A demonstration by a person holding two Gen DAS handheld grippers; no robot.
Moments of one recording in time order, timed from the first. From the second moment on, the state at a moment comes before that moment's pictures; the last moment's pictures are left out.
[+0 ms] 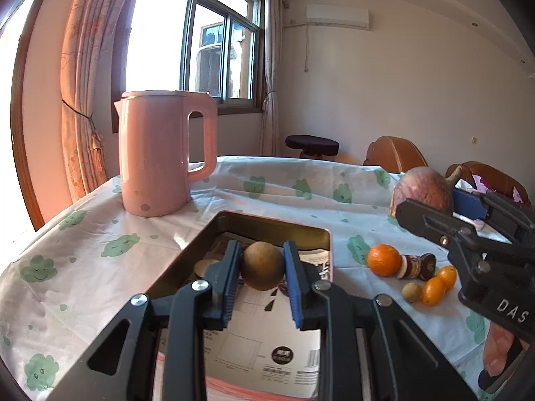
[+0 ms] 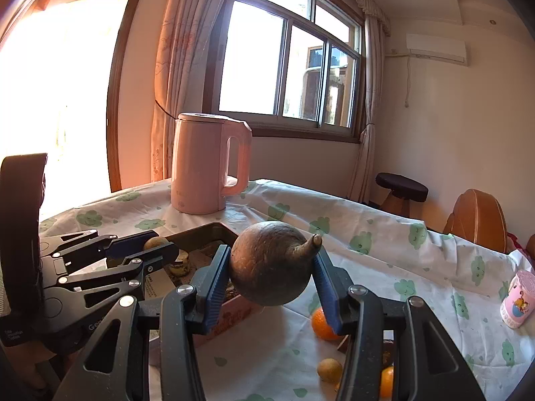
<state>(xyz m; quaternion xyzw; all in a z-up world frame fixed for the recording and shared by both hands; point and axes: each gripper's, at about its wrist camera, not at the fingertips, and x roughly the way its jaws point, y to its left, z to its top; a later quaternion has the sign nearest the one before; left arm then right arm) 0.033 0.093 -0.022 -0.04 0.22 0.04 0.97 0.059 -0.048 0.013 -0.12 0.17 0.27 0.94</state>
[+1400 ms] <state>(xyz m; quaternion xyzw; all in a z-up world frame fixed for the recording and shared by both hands) 0.065 0.150 -0.042 -0.04 0.28 0.07 0.96 0.085 0.020 -0.026 -0.13 0.24 0.31 0.91</state>
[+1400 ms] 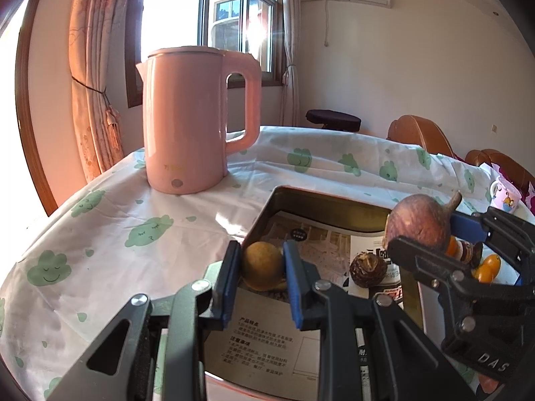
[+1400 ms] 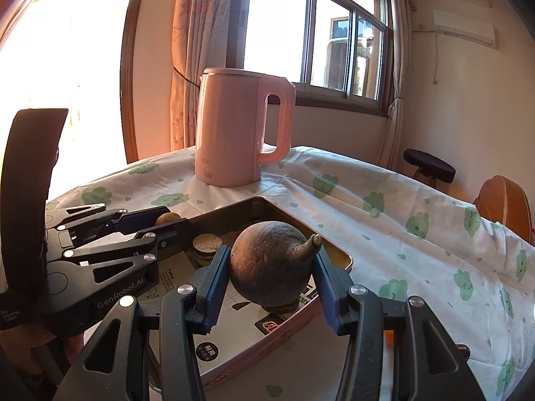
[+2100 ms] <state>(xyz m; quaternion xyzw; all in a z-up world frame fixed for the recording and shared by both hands) 0.077 0.152 -0.050 -0.04 0.32 0.07 0.94 0.092 0.034 -0.047 -0.16 0.27 0.31 0.90</state>
